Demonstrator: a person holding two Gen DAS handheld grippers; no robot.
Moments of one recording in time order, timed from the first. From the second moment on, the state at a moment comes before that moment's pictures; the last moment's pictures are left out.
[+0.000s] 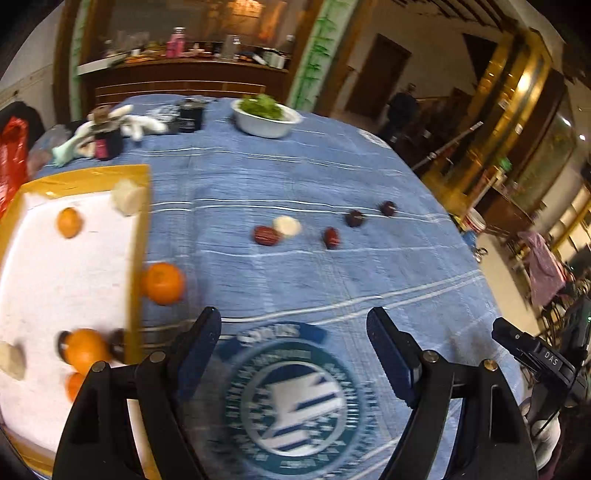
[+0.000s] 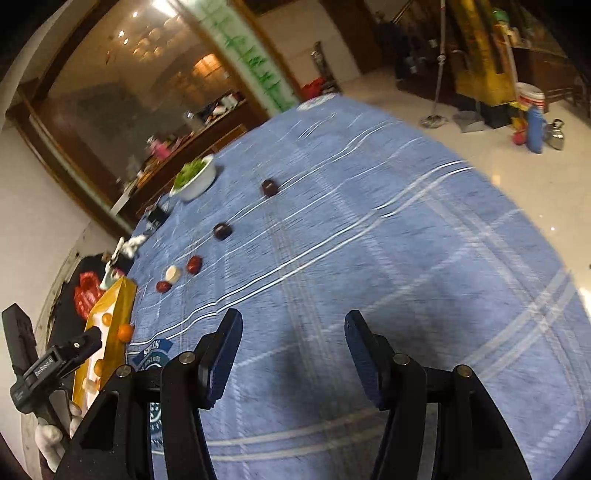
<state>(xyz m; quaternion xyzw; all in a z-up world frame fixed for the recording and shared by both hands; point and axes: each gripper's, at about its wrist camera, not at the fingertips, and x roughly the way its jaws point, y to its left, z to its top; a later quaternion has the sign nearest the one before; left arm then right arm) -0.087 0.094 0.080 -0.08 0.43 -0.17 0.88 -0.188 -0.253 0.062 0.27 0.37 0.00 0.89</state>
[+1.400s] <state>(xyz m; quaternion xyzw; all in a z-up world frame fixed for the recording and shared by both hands) 0.033 0.067 0.040 0.00 0.46 -0.11 0.88 0.058 -0.144 0.023 0.14 0.44 0.09 0.88</state>
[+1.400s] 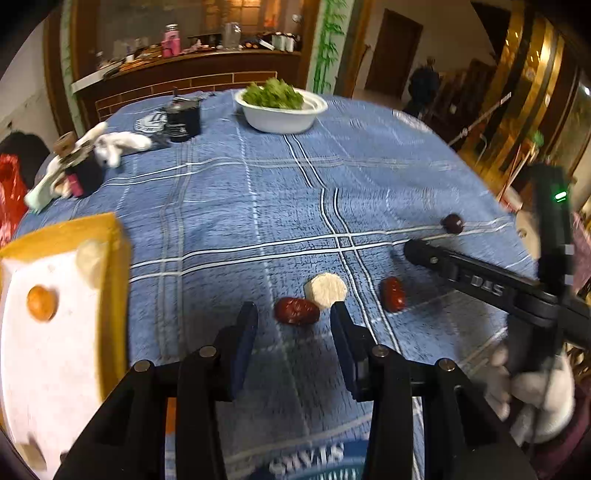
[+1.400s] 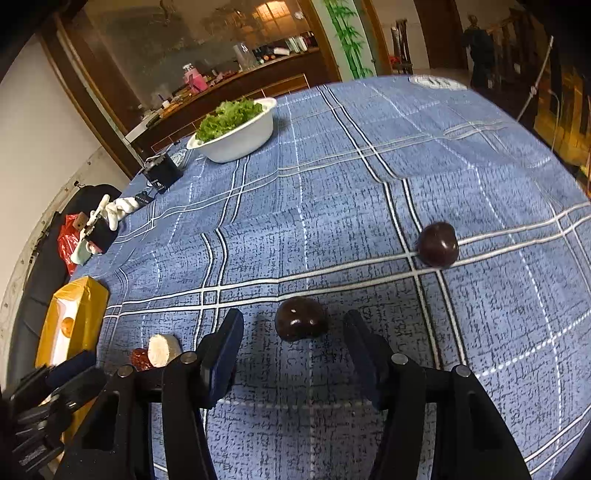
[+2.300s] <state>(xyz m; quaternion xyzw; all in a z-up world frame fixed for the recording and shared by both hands) -0.083 0.237 0.087 -0.13 0.39 0.01 0.91 -0.041 -0.072 0.098 0.12 0.40 0.20 0.89</state>
